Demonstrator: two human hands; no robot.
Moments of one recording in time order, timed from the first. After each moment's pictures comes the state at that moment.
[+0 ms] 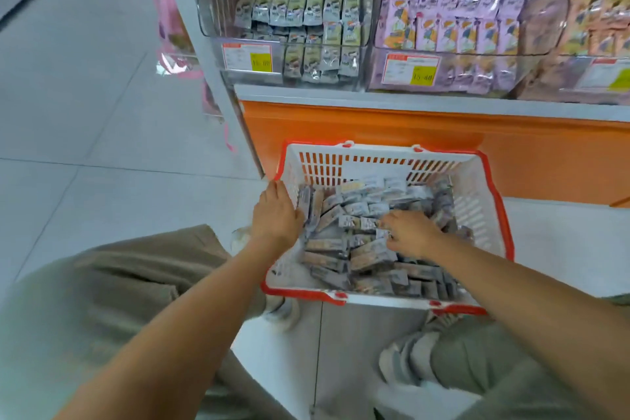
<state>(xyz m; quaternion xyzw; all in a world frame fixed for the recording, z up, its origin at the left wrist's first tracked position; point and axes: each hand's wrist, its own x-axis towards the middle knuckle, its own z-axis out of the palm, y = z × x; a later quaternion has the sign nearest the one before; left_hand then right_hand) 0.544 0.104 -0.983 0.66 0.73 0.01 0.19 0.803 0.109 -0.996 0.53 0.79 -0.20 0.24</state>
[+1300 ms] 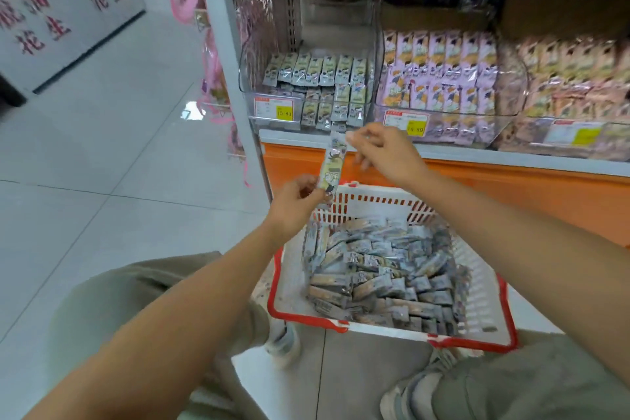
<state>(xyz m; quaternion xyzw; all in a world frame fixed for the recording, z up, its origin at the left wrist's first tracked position) 0.554 0.109 -0.873 0.56 0.59 0.37 0.45 0.738 0.171 -0.822 0.55 0.69 -0.36 -0.32</state>
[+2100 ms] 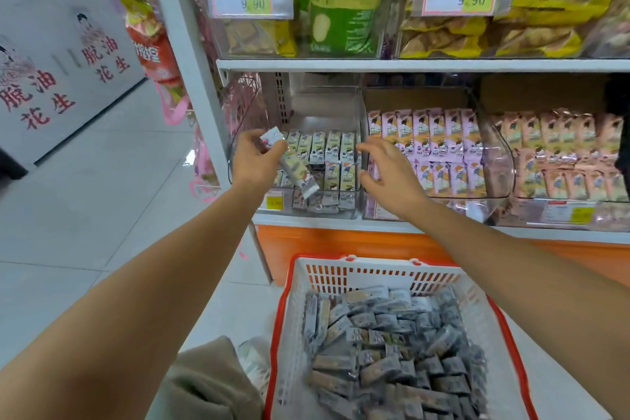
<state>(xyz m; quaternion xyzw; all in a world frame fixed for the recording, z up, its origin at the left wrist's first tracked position) 0.529 0.272 -0.752 0.46 0.63 0.52 0.35 0.762 0.266 -0.783 0.55 0.78 -0.13 -0.27</state>
